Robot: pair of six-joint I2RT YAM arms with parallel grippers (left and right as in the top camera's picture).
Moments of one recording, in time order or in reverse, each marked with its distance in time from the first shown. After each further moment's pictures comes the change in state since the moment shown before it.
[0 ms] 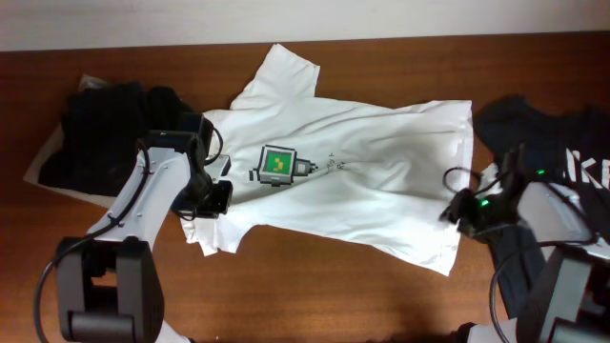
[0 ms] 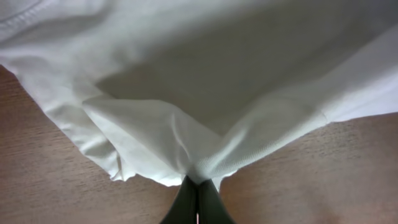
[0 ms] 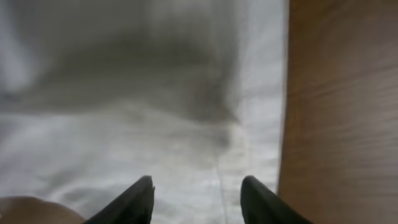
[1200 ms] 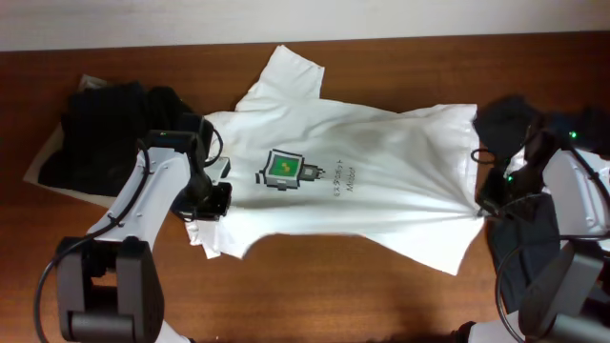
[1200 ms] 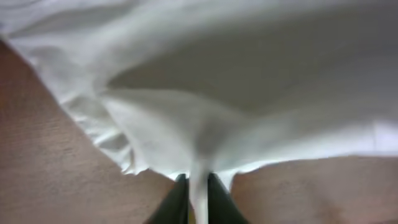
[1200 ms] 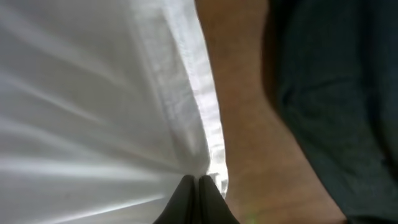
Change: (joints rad) left arm 0.000 0.000 0.000 -0.030 -0.004 0.001; right arm -0.046 0.062 0.334 -0.373 0.210 0.060
